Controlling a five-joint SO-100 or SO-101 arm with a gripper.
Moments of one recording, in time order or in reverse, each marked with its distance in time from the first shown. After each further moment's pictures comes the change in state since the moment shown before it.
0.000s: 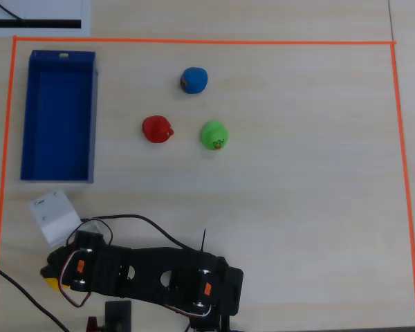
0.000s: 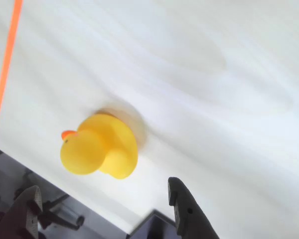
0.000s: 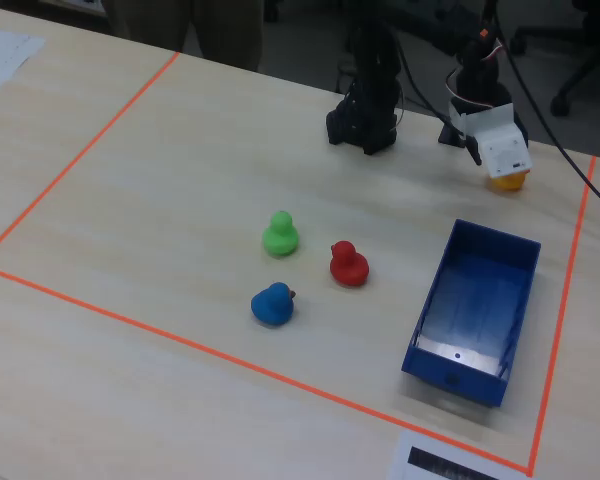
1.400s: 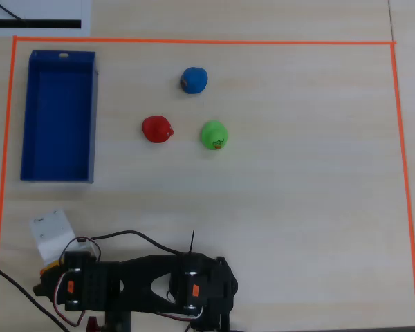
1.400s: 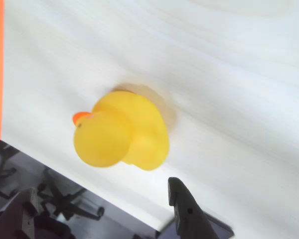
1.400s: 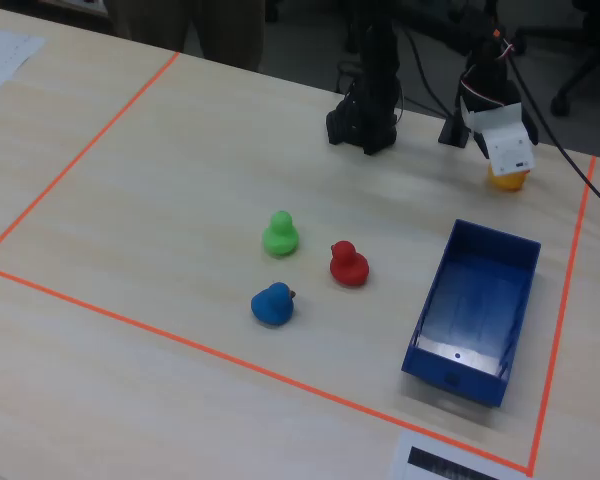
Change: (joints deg) arm -8.5 -6.1 -0.8 -5.0 13.5
